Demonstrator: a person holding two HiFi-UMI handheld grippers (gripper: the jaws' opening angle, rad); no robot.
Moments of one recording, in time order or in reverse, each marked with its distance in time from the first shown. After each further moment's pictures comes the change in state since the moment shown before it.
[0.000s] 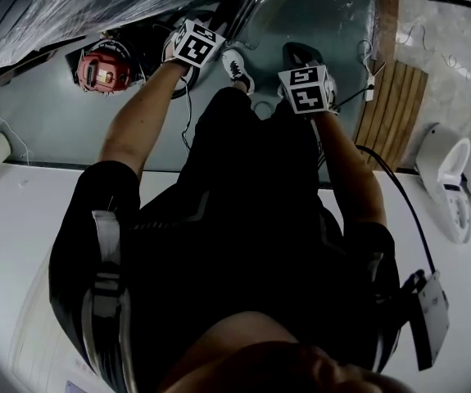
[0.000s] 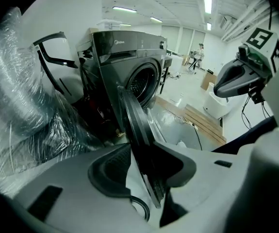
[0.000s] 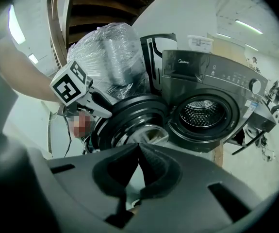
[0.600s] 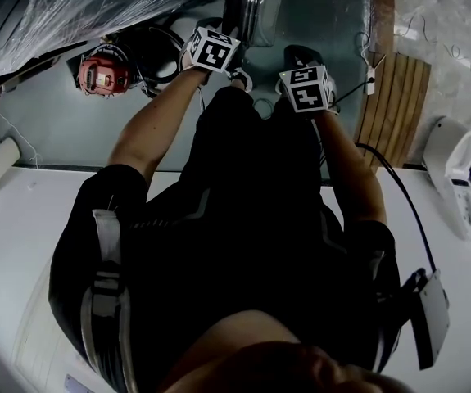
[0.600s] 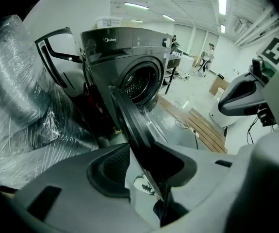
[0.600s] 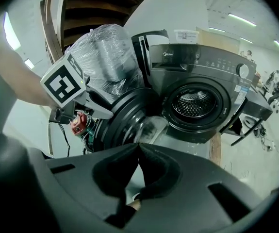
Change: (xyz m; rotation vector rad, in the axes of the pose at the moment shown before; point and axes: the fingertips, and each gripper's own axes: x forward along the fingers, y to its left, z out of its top) left arm 0.021 -0.068 0.031 -0.139 0.035 0.055; right arm -0.021 -0.036 -0.047 0.064 0.026 0.003
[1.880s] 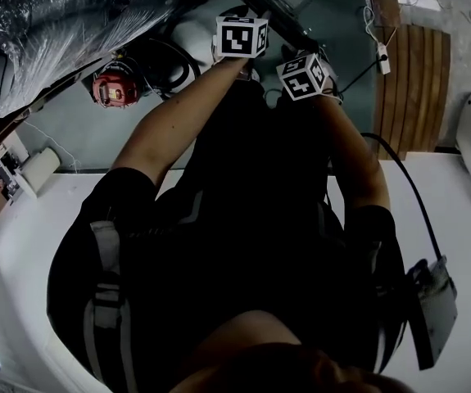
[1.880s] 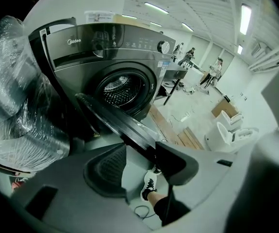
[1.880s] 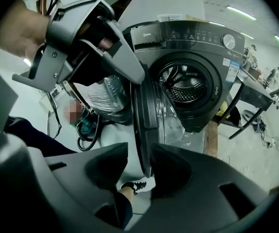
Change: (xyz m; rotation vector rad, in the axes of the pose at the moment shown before) left arm 0.054 -0.144 0.128 -0.221 -0.023 -0.039; right arm 0.023 -0.093 -0.099 0.004 0.052 0.008
